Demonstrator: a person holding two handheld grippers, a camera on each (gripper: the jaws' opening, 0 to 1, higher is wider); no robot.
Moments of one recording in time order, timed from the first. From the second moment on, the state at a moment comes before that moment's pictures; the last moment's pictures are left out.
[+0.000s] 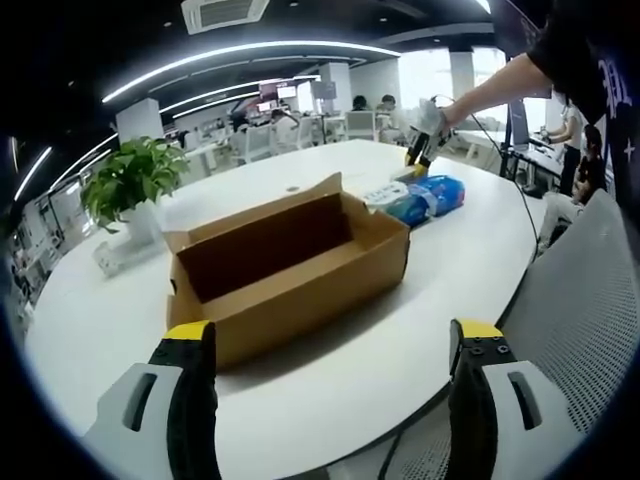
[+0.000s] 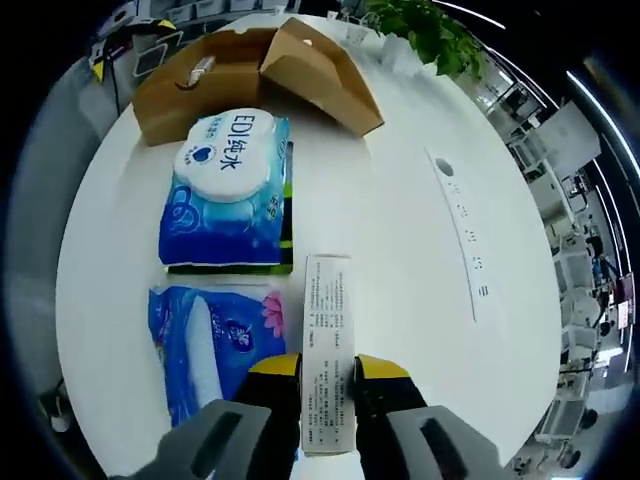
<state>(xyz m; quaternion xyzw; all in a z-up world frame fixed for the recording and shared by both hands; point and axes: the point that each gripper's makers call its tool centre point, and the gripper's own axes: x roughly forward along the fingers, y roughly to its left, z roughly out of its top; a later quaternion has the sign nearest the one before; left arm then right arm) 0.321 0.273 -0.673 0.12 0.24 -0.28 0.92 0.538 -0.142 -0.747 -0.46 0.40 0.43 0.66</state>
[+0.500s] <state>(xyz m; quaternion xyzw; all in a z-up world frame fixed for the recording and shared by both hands) 0.322 0.274 -0.673 0.12 0.24 -0.28 0.92 0.542 -0.152 -0.754 -0.50 0.40 0.43 0.63</state>
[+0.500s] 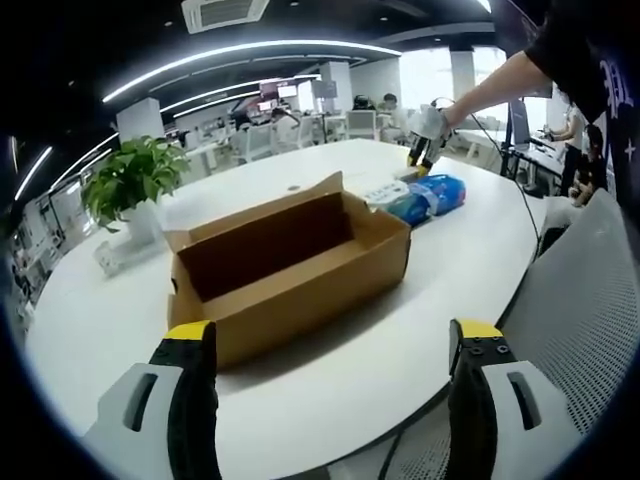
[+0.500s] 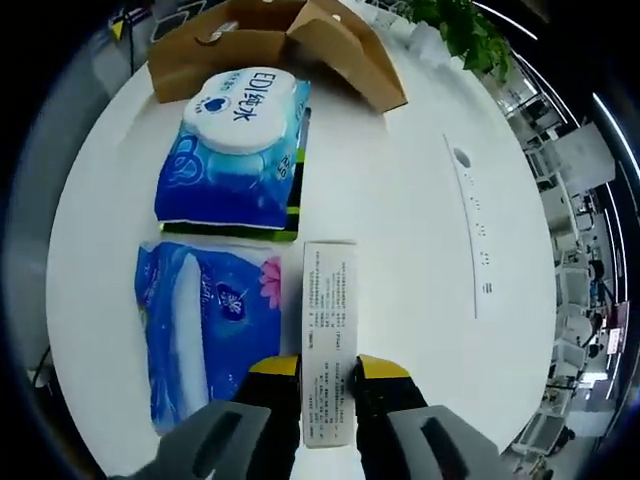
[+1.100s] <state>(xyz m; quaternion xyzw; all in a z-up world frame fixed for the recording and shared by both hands) 0.322 0.275 -0.673 0.12 0.24 -0.28 0.92 0.543 -0.155 -0.756 -0.52 0.40 0.44 0.62</state>
